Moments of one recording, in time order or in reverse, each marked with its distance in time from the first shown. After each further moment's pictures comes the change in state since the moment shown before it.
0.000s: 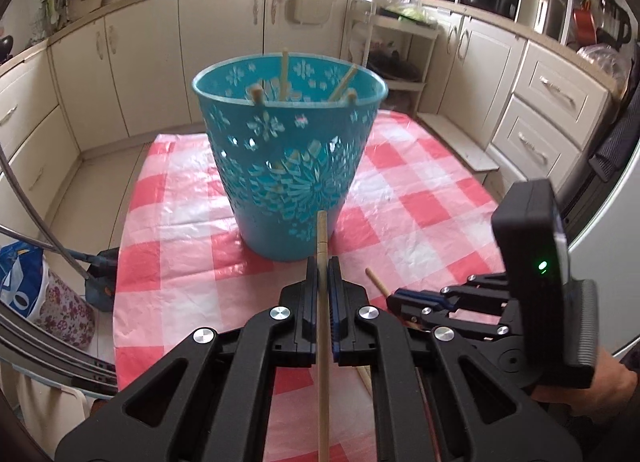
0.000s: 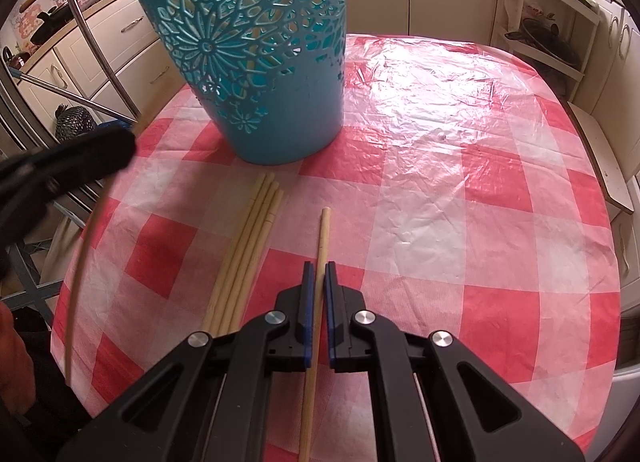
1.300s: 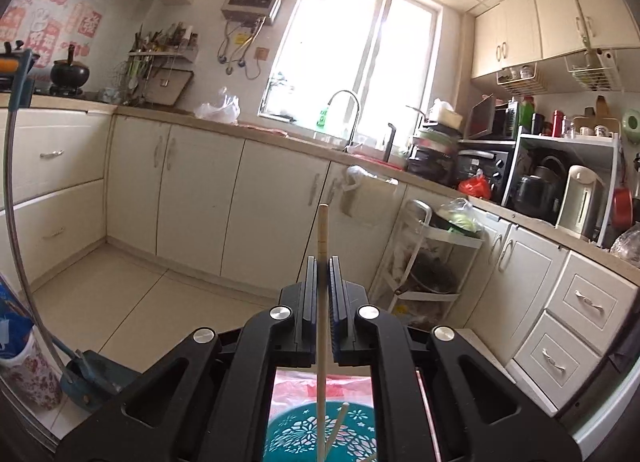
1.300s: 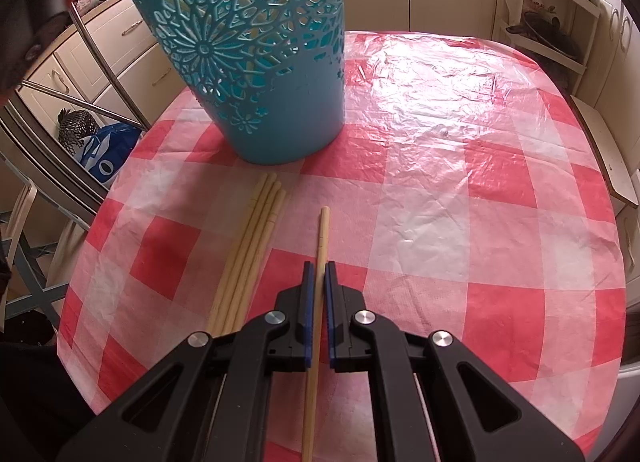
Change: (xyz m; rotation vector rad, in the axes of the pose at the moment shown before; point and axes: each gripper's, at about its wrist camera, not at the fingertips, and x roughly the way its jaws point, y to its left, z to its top) left arm -0.027 0.048 0.186 -0.252 -0.610 0.108; right arm 0.001 -0.003 0.000 0.017 0.009 0.022
